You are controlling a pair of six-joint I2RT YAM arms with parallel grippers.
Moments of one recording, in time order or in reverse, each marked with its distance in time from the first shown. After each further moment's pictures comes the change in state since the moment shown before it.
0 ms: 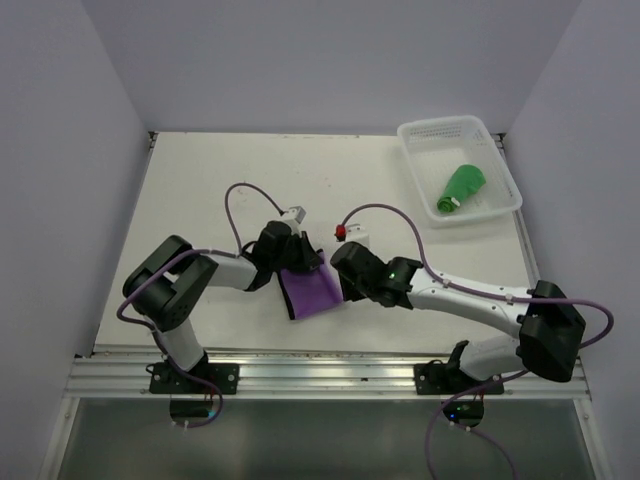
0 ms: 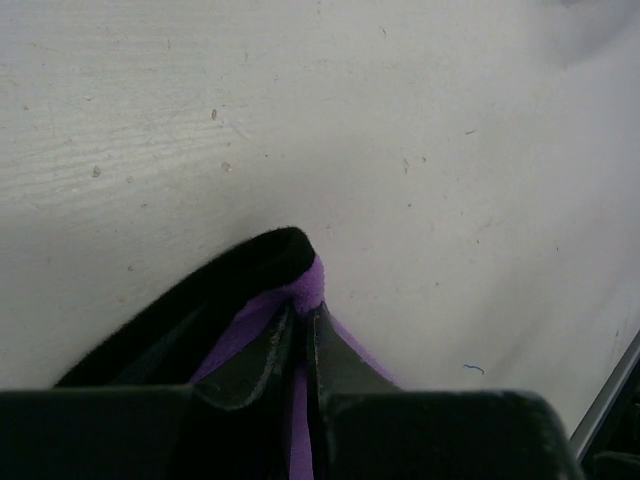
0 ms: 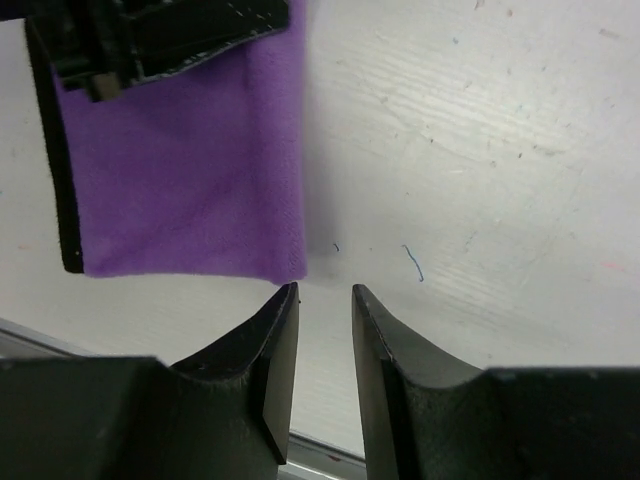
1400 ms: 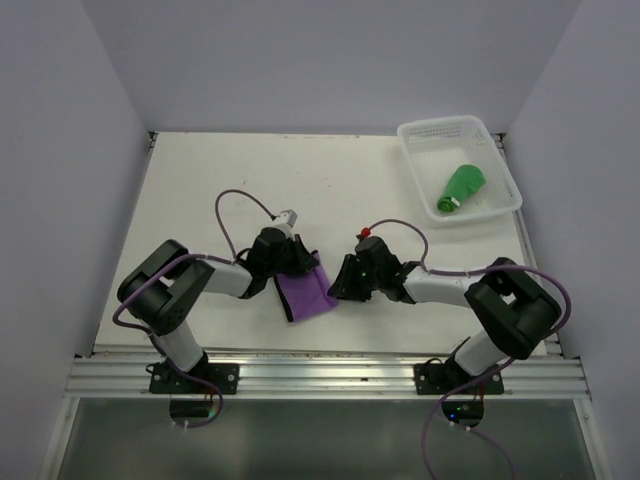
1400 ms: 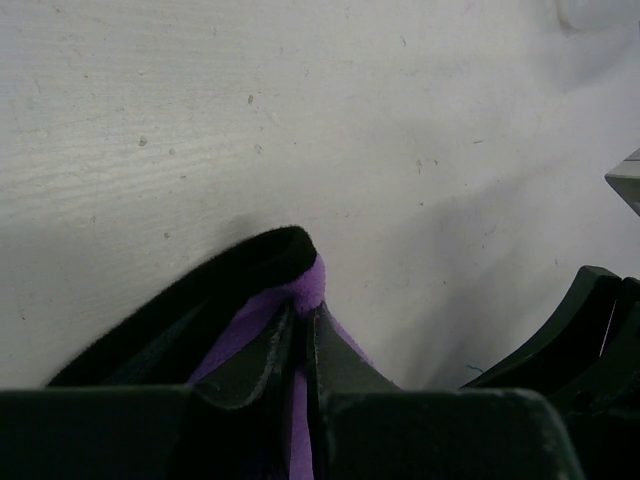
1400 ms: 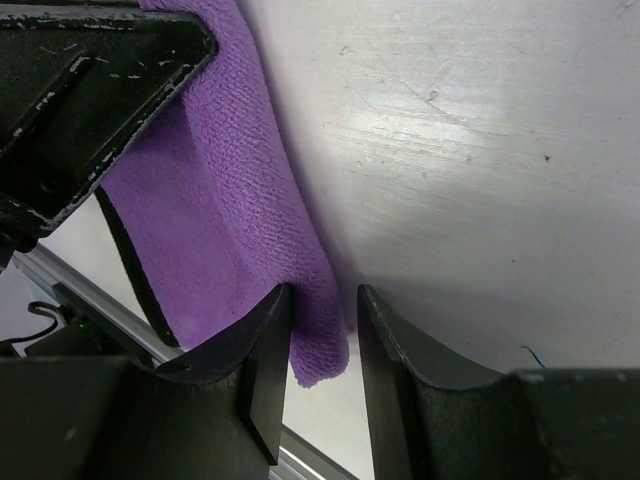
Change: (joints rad) left arm 0.002 -0.036 -0.082 0.076 -0.050 -0.045; right arm -0.304 0.179 -0.300 0.601 -0.557 0.361
